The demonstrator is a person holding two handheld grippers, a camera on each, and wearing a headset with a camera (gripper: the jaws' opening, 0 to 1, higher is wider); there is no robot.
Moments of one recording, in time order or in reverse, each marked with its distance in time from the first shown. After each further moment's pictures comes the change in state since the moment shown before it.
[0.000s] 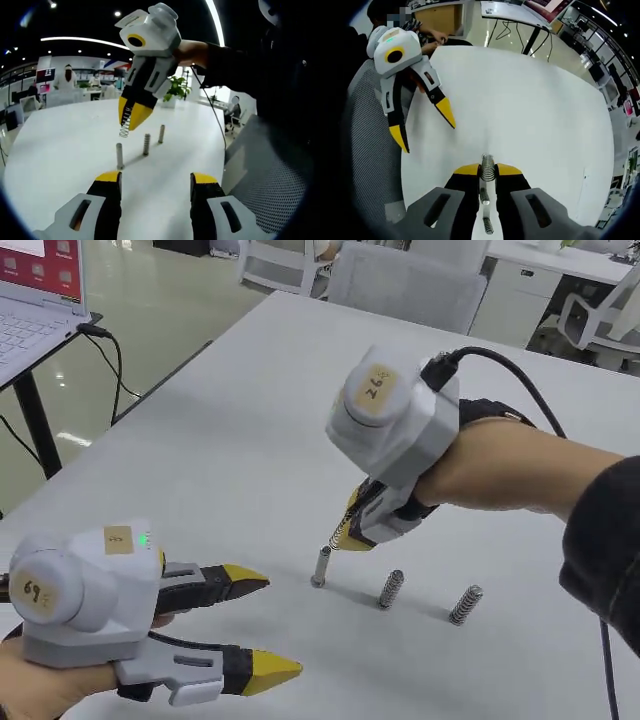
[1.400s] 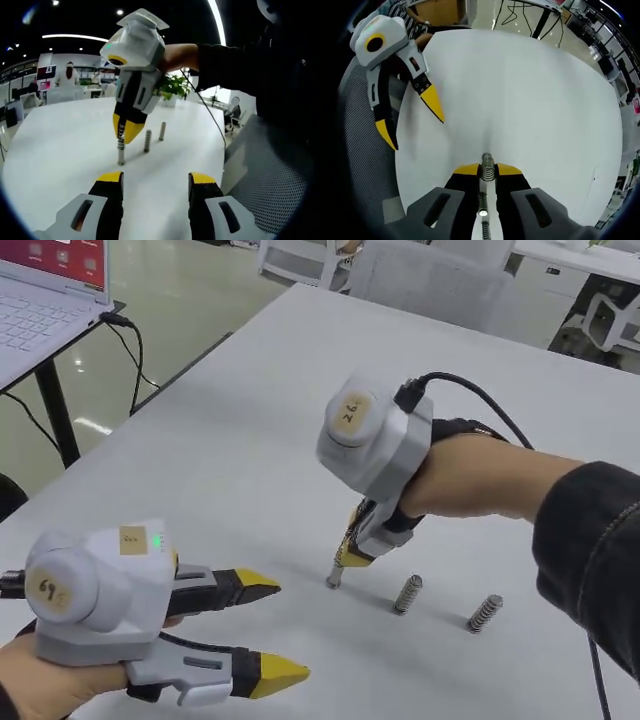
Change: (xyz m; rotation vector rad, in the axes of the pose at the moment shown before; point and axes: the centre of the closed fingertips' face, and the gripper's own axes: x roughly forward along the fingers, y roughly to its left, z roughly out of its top) left arm -0.003 0.004 -0.008 -0.021 0.007 -0.003; right arm 0.042 -0.002 -0.012 -0.001 0.109 0.078
